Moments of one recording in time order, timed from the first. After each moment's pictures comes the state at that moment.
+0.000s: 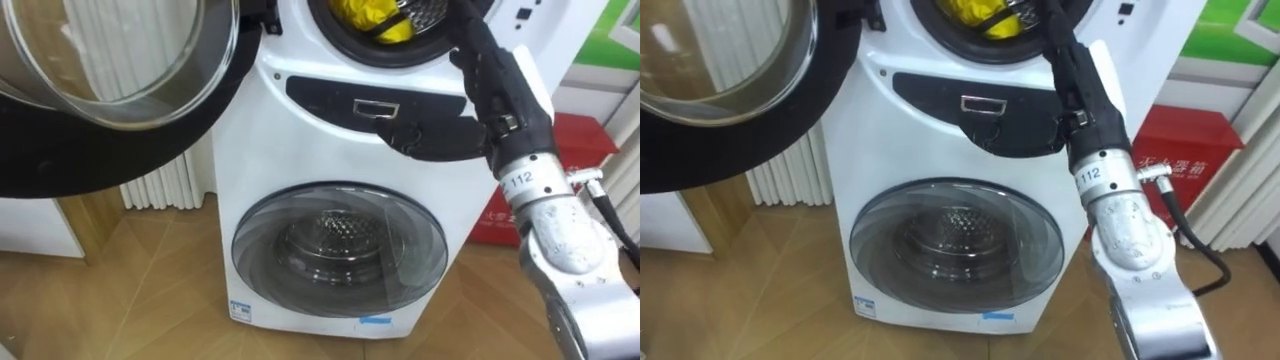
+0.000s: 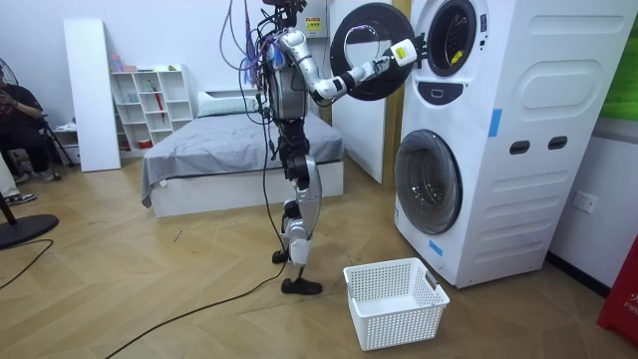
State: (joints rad) left arm 0.23 0.23 0.04 1.07 0.28 0.16 0.08; right arm -0.39 -0.35 0.06 -0.05 0.03 0.09 -0.07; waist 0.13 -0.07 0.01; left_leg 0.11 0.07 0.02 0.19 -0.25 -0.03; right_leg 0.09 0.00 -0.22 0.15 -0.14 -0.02
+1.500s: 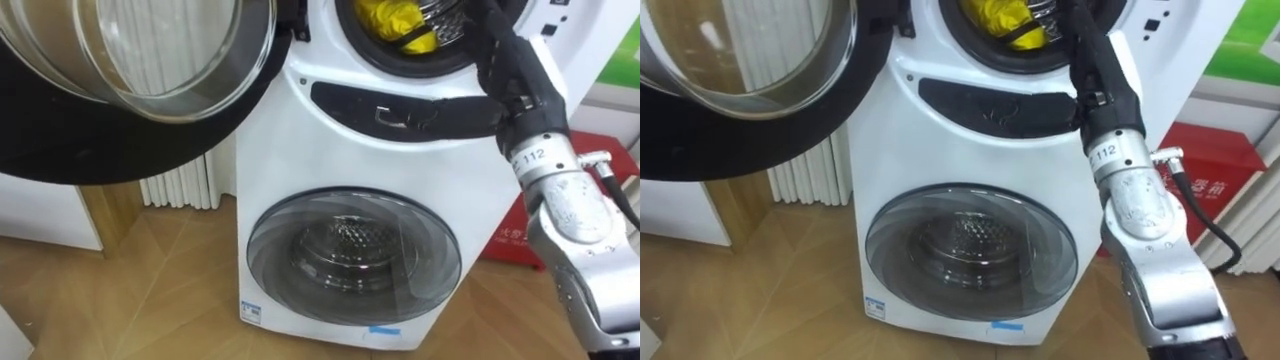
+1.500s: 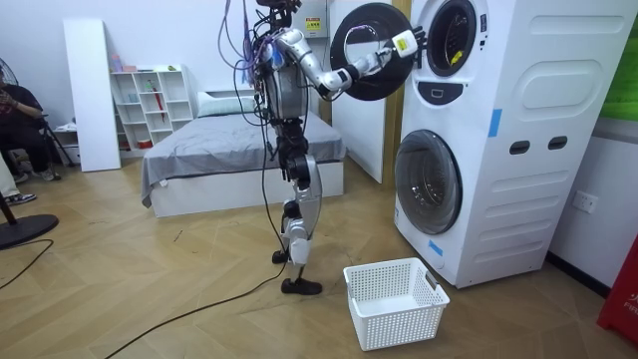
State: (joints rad) left arm 0.24 0.24 0.08 1.02 0.31 0.18 0.04; right arm -0.50 -0.40 0.06 0.01 0.15 0.09 -0.11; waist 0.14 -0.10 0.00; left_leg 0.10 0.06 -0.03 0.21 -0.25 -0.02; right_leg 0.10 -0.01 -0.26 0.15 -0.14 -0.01
